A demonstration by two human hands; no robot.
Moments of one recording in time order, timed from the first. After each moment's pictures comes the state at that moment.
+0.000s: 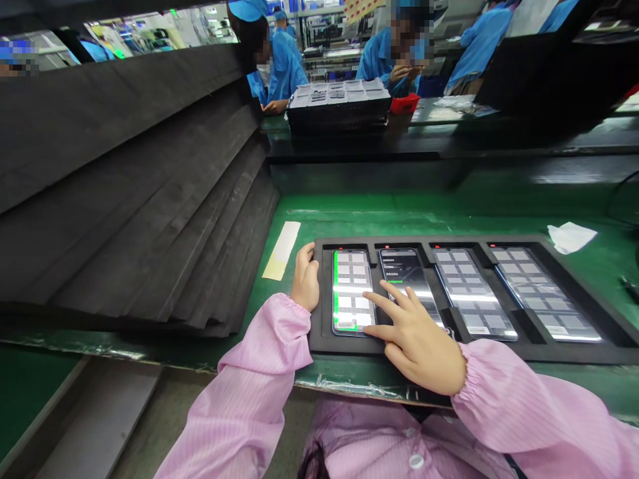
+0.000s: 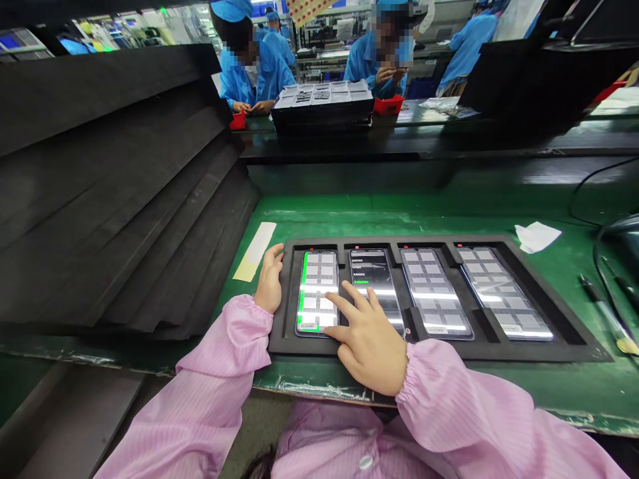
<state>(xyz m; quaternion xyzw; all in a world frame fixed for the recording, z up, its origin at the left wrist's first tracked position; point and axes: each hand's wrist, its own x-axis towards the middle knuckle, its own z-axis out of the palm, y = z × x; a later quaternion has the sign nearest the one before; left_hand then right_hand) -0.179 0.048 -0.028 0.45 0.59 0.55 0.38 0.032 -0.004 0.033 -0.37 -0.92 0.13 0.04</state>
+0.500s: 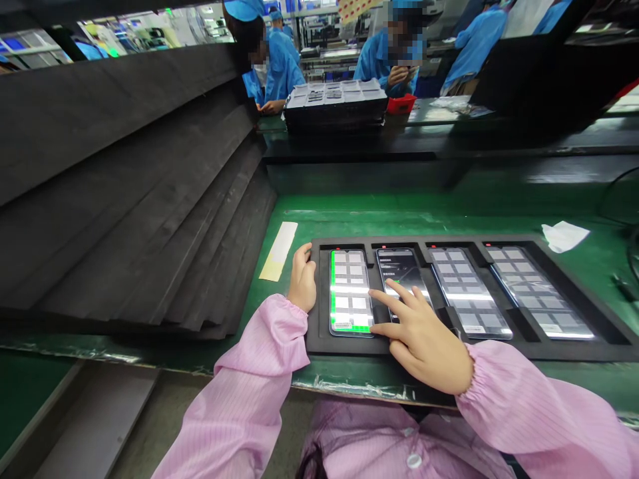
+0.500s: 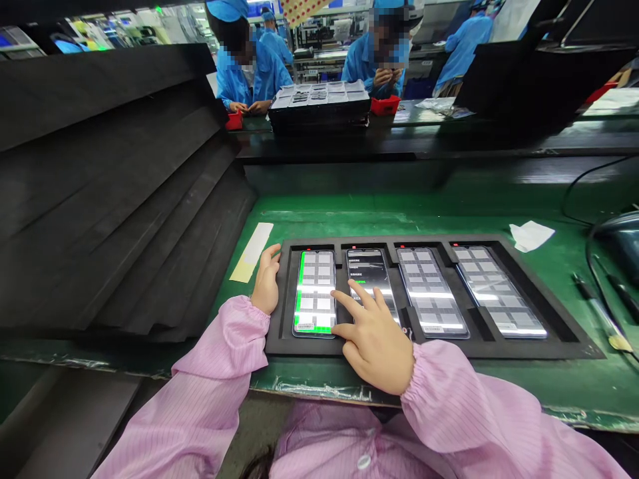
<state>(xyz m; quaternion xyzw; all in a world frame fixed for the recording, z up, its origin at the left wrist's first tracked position) -0.179 0.048 -0.027 0.44 0.60 0.55 0.39 0.044 -0.002 0.031 -0.38 -0.92 0.12 0.06</state>
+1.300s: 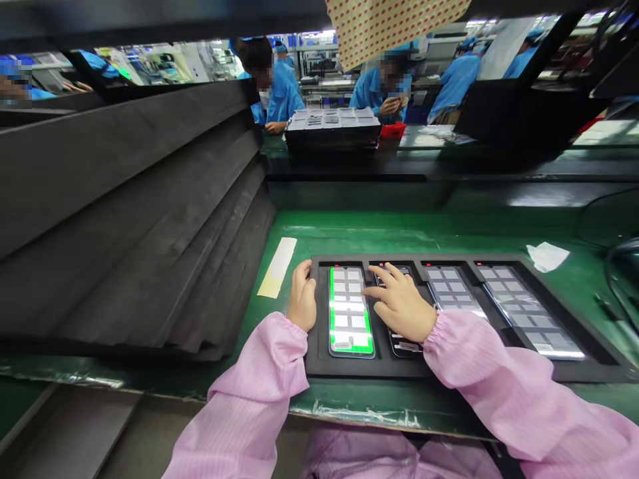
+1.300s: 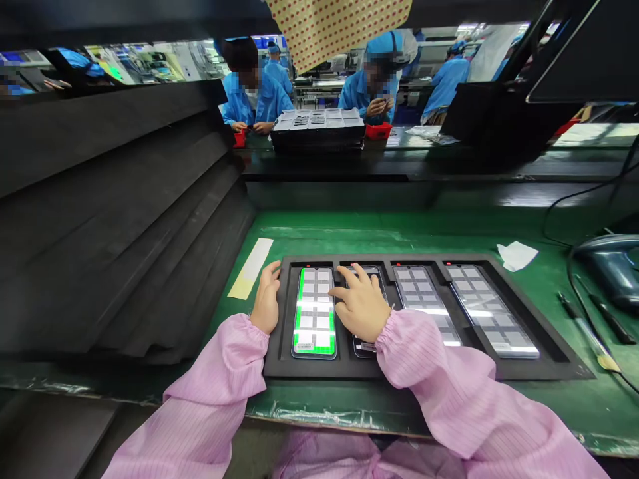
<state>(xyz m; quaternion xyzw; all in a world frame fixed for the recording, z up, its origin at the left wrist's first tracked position) -0.180 0.048 -0.031 0.44 0.59 0.56 0.39 0.013 0.064 0.041 -0.52 -0.84 0.15 -0.05</state>
